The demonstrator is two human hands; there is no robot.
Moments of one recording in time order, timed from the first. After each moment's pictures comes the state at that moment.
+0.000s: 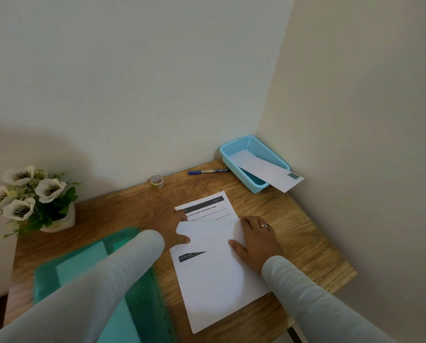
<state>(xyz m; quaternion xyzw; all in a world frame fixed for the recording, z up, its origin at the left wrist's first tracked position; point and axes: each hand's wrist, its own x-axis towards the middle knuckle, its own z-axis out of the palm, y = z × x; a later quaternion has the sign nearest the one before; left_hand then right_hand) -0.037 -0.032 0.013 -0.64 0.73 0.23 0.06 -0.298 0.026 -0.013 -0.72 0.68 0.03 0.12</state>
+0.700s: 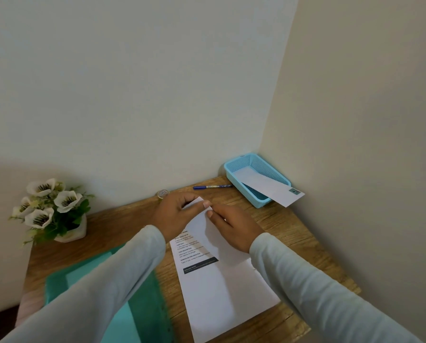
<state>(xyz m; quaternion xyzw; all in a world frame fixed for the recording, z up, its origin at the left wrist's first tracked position) -0.050 -0.010 0.114 -0.50 0.66 0.44 -0.36 -0.239 0.003 0.101 -0.77 0.53 -0.21 0.30</state>
